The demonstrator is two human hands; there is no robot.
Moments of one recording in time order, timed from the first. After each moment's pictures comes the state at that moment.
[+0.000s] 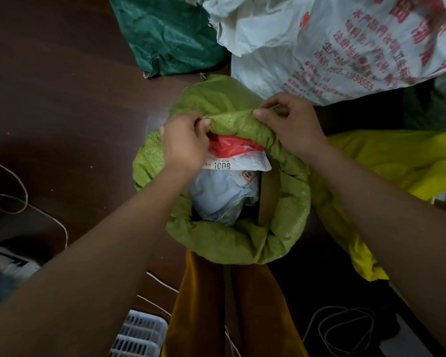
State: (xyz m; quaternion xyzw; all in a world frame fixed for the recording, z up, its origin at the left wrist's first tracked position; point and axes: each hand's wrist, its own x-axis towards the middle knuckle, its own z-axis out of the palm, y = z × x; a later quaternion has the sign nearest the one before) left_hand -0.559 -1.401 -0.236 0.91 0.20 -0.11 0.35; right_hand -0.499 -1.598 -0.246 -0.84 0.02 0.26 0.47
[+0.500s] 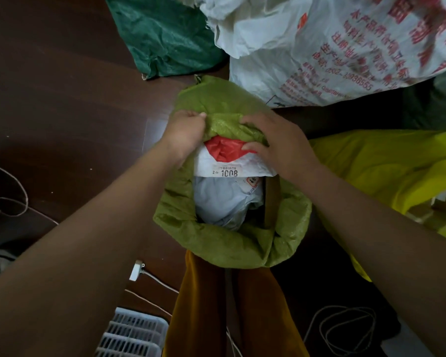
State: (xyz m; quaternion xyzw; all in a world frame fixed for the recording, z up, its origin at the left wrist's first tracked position) left_hand -0.527 -1.401 -0.234 0.74 0.38 -0.27 0.47; right_hand -0.526 -1.597 -0.247 -0.91 -0.21 0.22 0.29
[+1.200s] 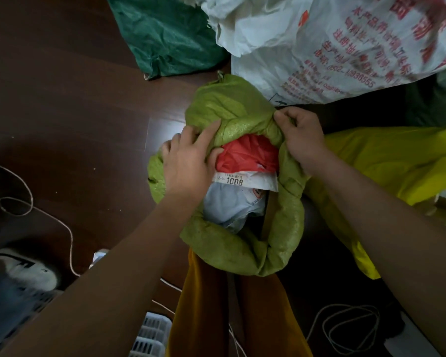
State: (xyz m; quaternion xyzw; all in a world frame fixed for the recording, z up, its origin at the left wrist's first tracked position) left_hand -0.595 -1.408 -0.226 0.97 0.08 -0.13 0.21; right_hand -0.518 -1.608 -0.257 -0.80 0.15 0.26 0.51
